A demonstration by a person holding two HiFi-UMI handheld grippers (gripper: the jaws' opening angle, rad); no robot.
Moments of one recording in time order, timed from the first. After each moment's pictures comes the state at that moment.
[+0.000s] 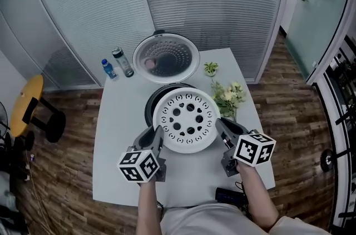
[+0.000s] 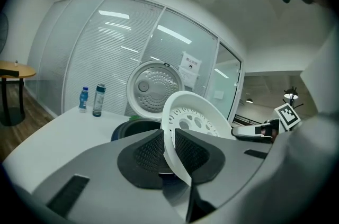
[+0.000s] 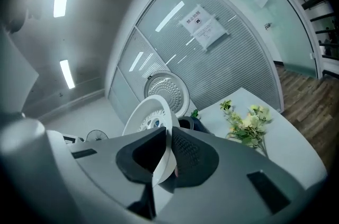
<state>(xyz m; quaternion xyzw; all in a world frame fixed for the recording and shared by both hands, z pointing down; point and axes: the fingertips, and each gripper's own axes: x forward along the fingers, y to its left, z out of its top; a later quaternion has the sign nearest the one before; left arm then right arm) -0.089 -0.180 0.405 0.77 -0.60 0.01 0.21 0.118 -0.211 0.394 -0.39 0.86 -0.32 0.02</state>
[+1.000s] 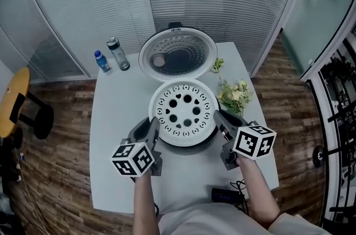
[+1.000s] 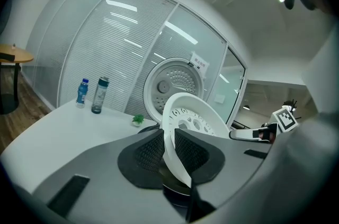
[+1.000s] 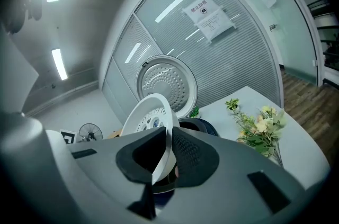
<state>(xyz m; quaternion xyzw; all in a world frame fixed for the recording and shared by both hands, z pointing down) -0.164 -0.245 0.422 0.78 -0.58 0.00 0.25 0.042 -0.273 0.404 -0.41 0.86 -0.32 -0.03</state>
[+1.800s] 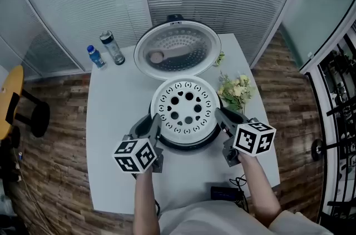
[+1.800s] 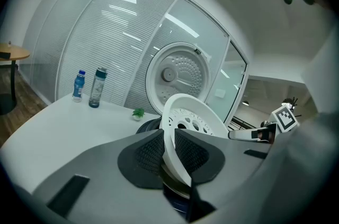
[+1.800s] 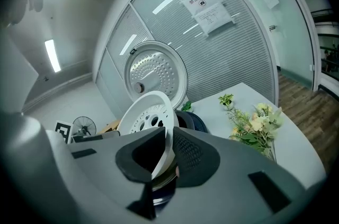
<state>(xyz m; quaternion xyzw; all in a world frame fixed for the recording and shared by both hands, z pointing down) -0.162 -0.268 0.453 0.78 -0.57 0.02 0.27 0.044 -0.292 0.441 -0.42 0.85 -0.32 -0.08</state>
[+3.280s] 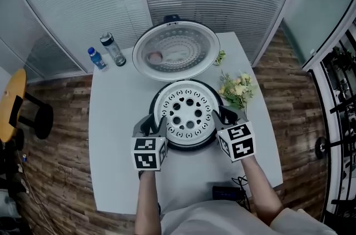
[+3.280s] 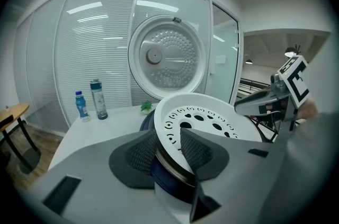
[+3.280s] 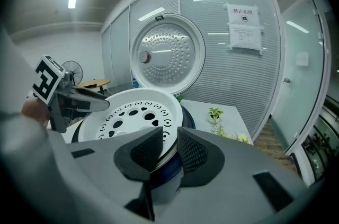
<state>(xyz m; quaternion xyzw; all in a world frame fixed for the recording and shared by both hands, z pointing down) -0.153 -0.283 0.487 0.76 -0.59 0.21 0.18 0.038 -0.307 0.473 -0.46 0.84 -0.13 -0.27</state>
